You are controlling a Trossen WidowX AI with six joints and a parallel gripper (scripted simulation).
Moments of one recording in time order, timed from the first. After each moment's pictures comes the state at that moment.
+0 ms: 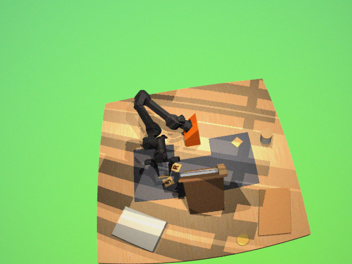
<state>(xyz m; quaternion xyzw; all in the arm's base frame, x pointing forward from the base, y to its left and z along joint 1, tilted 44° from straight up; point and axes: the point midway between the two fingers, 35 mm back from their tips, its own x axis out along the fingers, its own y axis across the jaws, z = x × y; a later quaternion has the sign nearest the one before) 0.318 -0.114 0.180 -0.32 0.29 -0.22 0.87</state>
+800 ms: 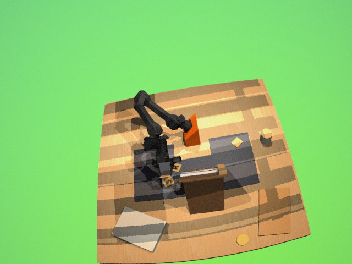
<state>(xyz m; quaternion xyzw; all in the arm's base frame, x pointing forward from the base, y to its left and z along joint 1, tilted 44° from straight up) 0.320 -0.108 0.175 -0.33 0.29 -0.21 0.87</state>
